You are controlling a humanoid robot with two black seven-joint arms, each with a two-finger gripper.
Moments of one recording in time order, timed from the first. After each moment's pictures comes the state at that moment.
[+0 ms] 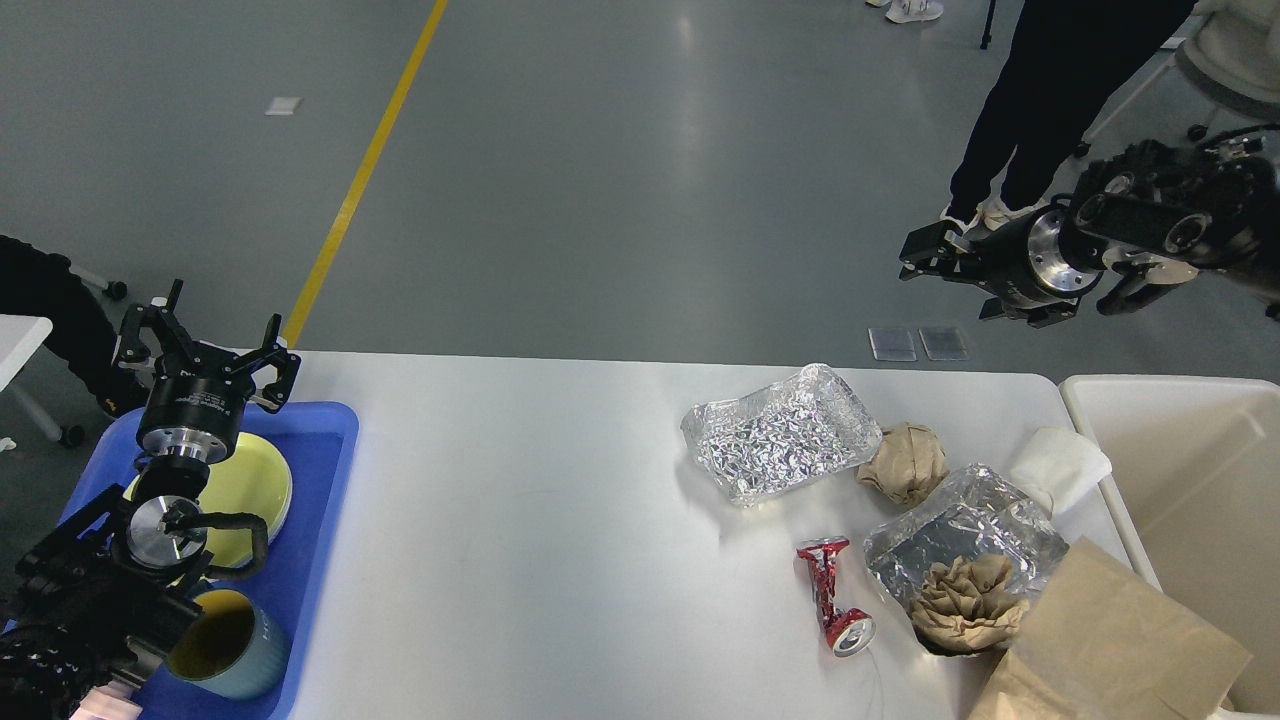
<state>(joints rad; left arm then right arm) -0.61 0.26 -1.01 -0.36 -0.12 -0.57 -0.38 1.71 -0.34 -1.03 0.83 -0.01 0.50 -0.06</state>
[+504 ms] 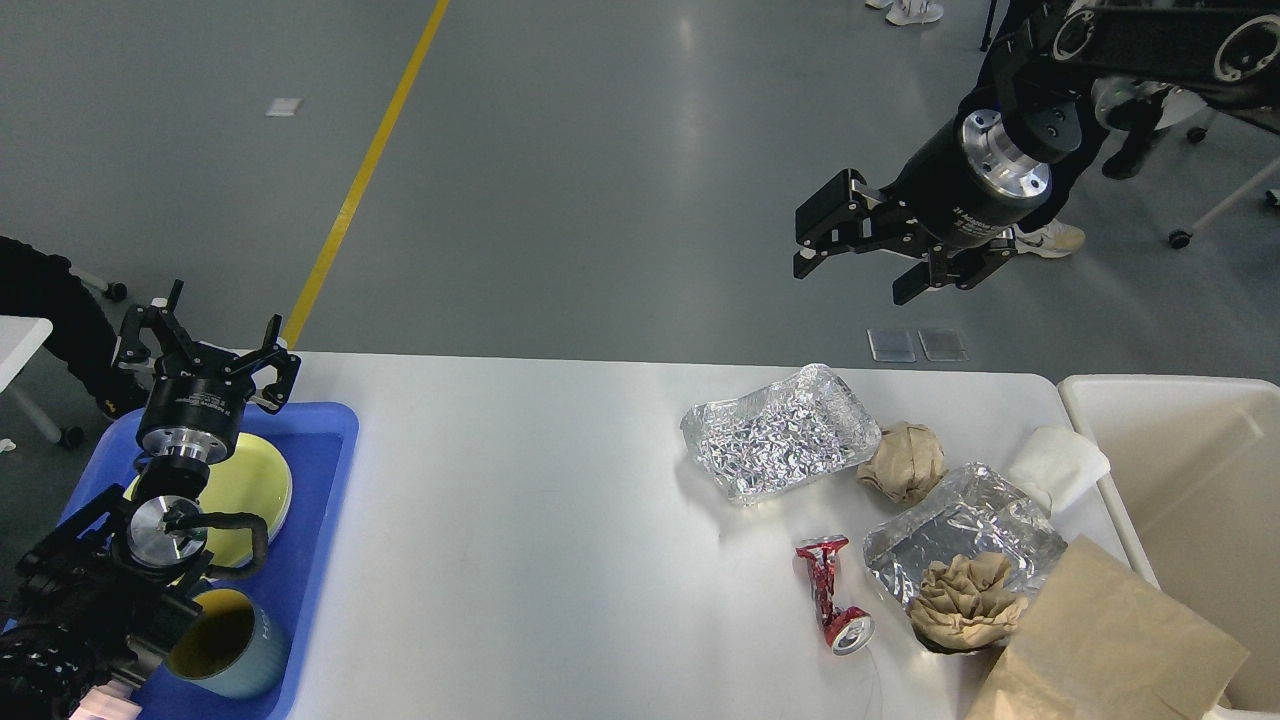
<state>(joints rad) -0.61 0.26 -1.01 -0.36 -0.12 -0.57 -0.38 2.00 -0.29 -1.04 1.02 0.00 0.80 -0.06</state>
